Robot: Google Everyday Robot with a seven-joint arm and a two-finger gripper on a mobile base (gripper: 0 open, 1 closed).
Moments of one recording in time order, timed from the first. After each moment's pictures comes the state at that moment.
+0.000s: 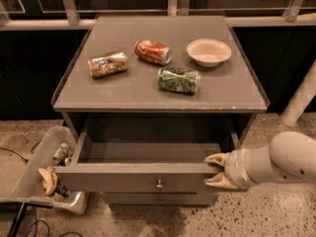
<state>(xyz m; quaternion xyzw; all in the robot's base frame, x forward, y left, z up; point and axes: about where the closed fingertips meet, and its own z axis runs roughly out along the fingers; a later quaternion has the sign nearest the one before) 0.444 -0.181 0.635 -0.64 0.70 0.08 0.30</state>
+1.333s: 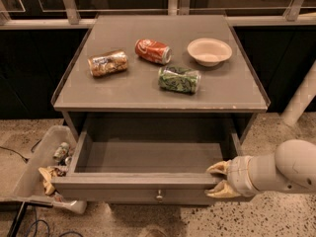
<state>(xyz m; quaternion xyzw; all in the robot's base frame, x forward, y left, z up) 0.425 -0.181 0.634 -0.64 0.70 0.09 0.31</state>
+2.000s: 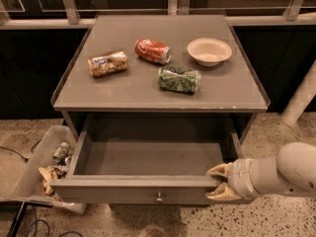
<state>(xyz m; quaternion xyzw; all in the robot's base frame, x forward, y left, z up) 0.419 -0.180 0.635 -0.64 0.70 0.09 0.31</state>
